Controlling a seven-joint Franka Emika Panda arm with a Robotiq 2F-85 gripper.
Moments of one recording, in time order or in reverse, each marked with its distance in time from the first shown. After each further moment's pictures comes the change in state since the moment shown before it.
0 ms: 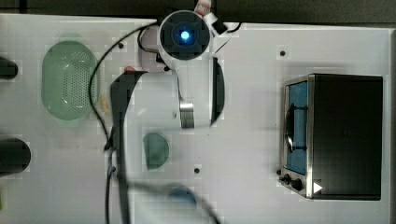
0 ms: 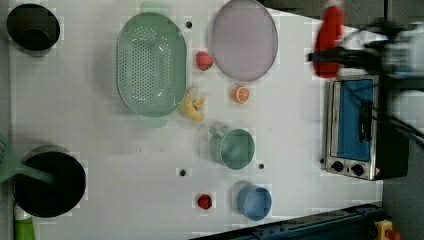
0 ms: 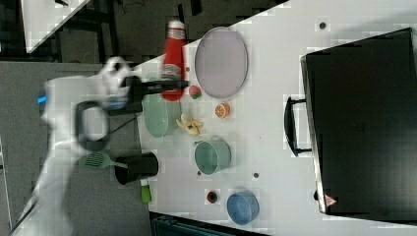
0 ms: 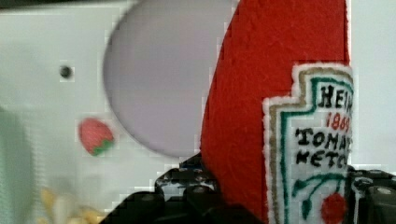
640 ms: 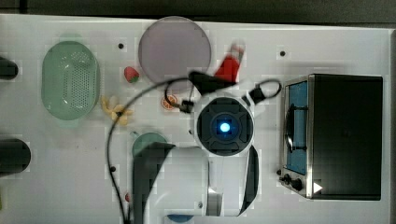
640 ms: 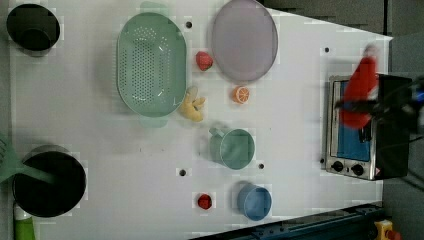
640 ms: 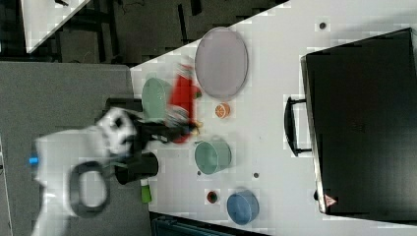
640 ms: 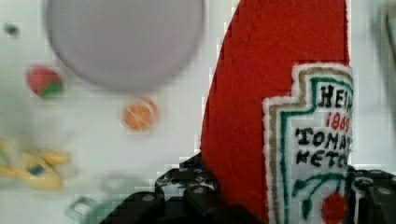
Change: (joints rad) arm -0.040 -0.345 -0.069 -0.441 0.029 0.014 0.043
